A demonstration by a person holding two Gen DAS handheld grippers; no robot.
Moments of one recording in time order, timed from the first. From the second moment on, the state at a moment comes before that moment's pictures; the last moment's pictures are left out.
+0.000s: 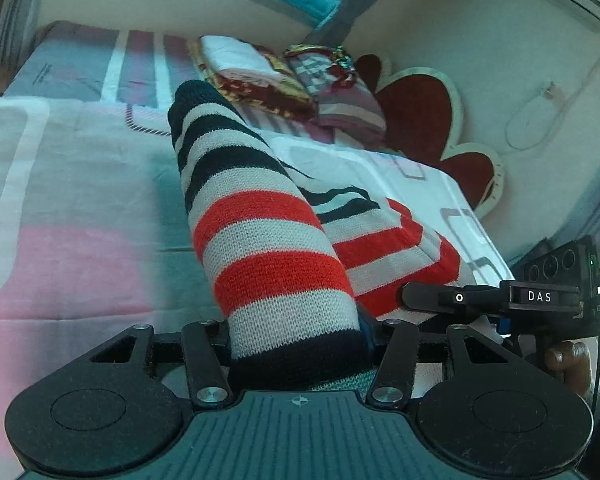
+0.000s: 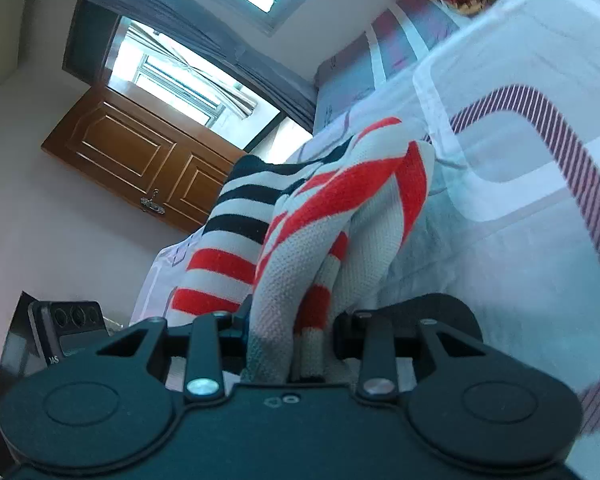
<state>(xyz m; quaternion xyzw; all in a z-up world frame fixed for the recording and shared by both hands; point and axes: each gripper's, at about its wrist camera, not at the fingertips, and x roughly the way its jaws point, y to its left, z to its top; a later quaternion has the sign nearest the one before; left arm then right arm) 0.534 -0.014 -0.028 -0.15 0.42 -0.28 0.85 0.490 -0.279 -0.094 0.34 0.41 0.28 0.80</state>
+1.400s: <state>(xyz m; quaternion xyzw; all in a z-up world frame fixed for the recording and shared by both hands) 0.448 0.339 -0.078 -0.21 0.42 -0.20 0.86 0.494 0.051 -0.100 0.25 0.47 0.35 0.77</state>
